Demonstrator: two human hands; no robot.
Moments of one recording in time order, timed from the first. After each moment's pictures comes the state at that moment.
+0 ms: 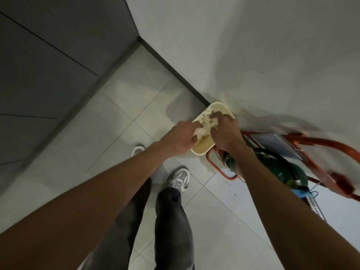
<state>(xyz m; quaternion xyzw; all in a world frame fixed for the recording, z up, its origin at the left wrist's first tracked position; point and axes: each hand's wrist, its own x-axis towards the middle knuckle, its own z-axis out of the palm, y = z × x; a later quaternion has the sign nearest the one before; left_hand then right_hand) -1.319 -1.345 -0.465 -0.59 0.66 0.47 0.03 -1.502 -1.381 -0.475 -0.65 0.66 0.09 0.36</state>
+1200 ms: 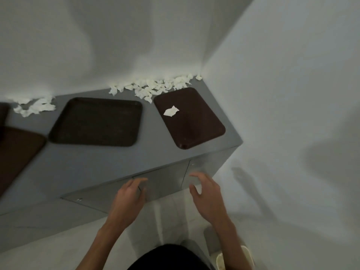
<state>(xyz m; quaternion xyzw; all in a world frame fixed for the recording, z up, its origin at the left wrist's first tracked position) -0.881 -1.191 0.047 -0.86 0.39 0.17 -0.27 -1.088 -1.369 0.075 -0.83 0.41 -0.12 0.35</state>
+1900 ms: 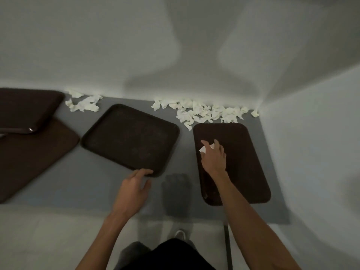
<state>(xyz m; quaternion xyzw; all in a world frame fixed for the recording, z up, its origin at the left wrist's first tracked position) -0.735 -1.299 0.048 -0.91 0.24 0.08 -0.34 -0.764 -1.621 0.010 -0.92 0.34 0.06 0.18</state>
